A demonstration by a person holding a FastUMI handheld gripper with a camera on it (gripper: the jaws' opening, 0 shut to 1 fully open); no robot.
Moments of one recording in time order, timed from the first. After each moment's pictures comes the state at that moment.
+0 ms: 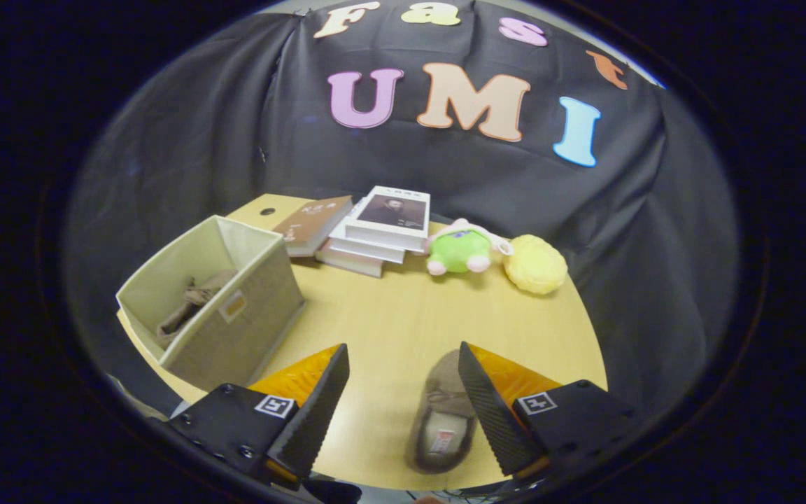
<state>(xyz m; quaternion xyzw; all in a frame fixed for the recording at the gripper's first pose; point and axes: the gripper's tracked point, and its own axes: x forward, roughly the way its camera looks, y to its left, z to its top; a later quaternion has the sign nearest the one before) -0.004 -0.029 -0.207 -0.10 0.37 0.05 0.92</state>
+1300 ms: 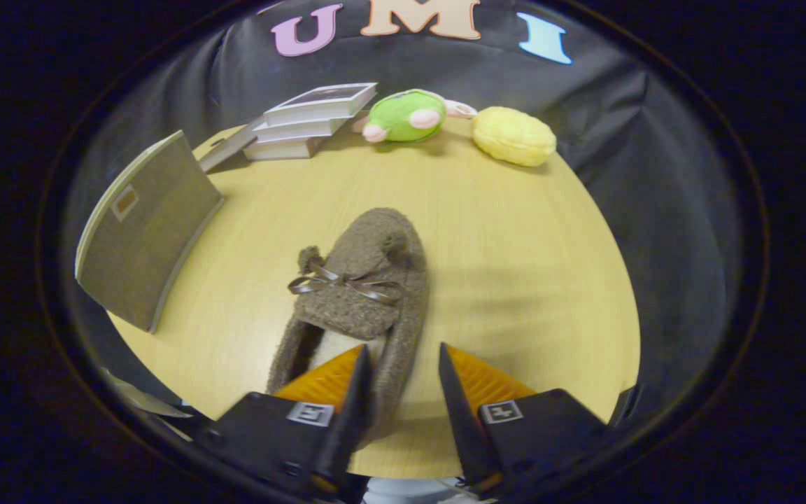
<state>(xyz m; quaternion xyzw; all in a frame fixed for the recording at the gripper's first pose) -0.057 -0.131 -0.355 -0.04 0.53 0.03 0.85</state>
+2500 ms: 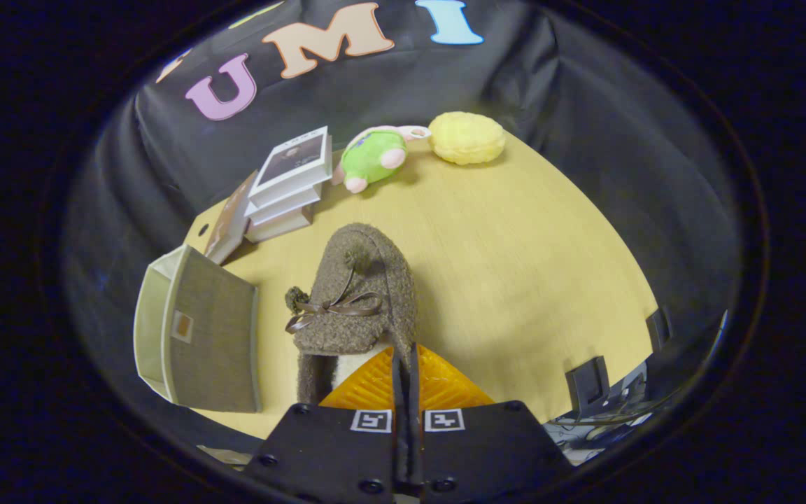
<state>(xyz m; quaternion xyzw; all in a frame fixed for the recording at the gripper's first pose) -0.037 -0.073 -0.263 0.12 0.51 -0.07 0.85</state>
